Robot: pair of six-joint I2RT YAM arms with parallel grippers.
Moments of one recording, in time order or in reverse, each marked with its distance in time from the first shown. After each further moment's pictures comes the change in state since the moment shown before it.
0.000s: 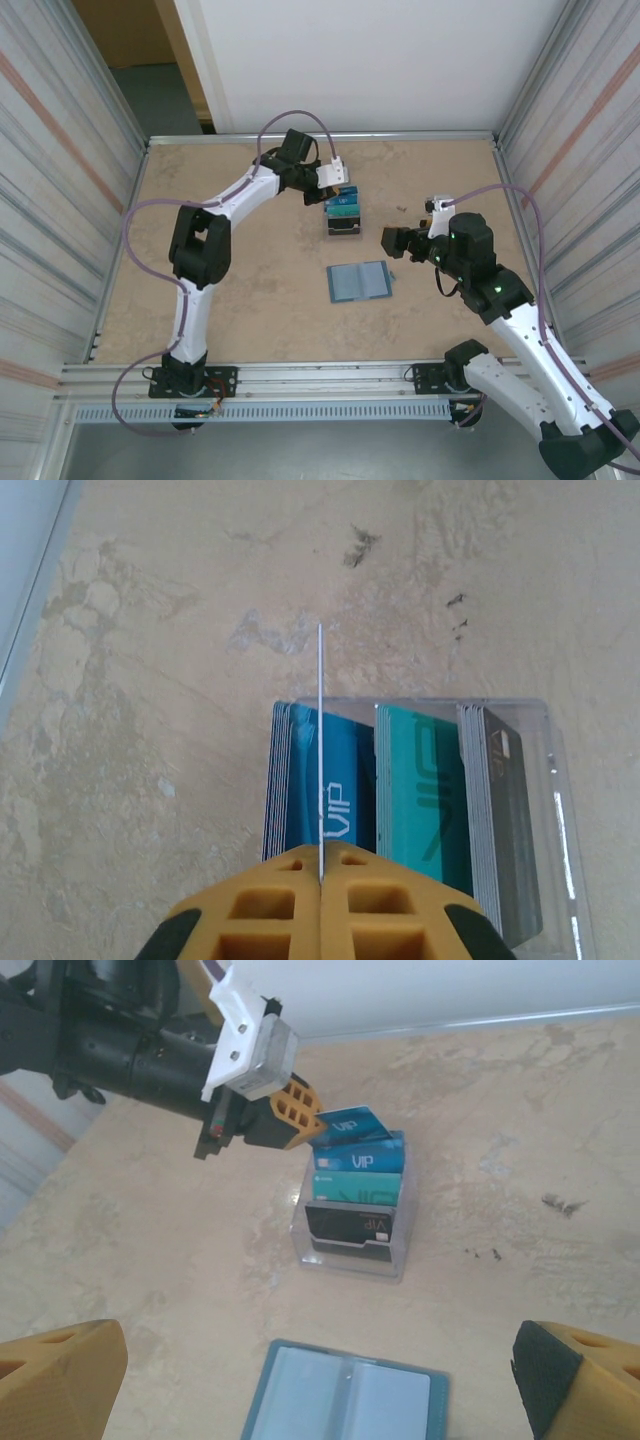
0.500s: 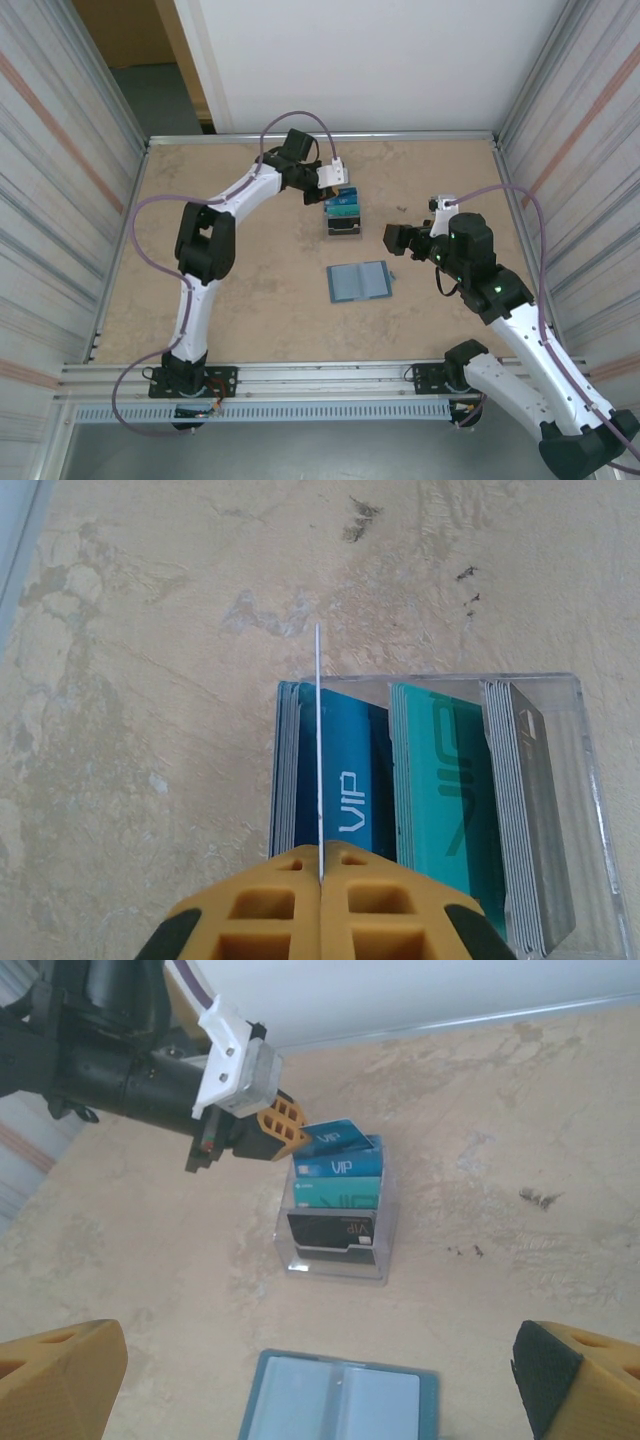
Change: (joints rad) left arm 0.006 0.068 0.068 -0.043 0.012 0.040; right arm -0.004 0.000 -0.001 -0.001 0.042 0.035
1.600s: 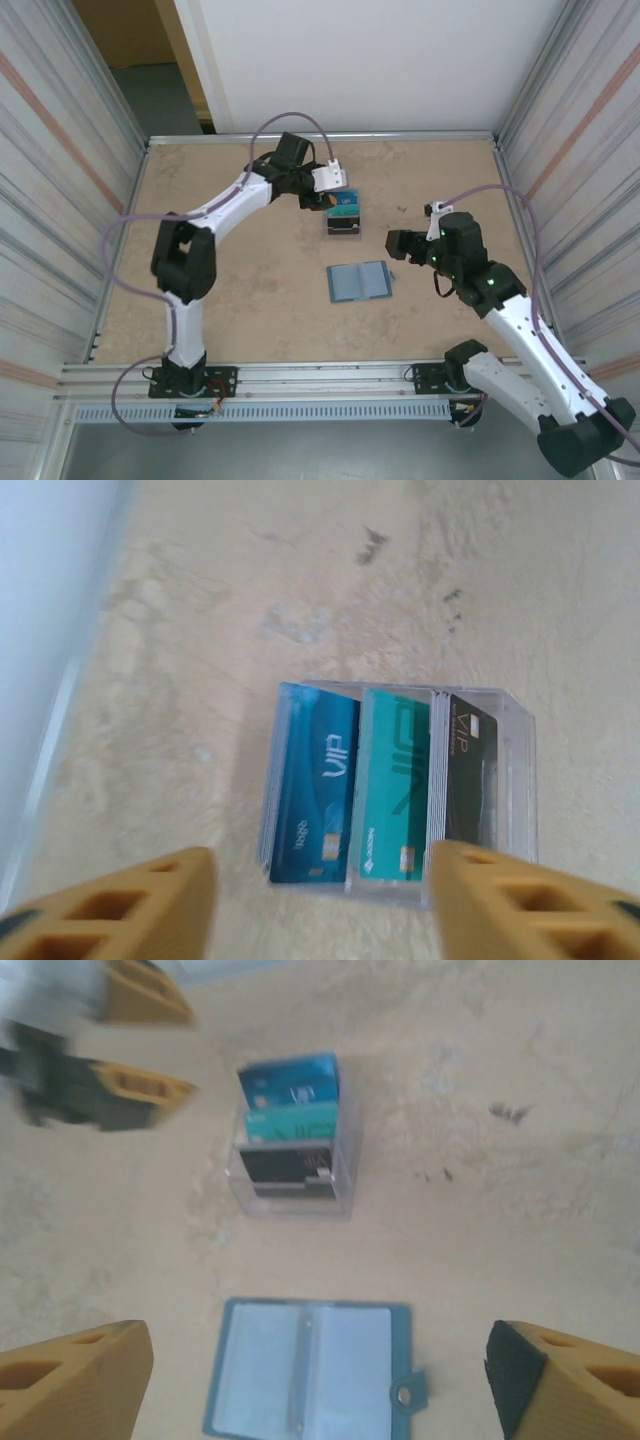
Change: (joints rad) left arm -0.042 -0.318 -0.303 0.132 -0.140 -0.087; right arm 0.012 0.084 -0.006 -0.106 0.023 0.050
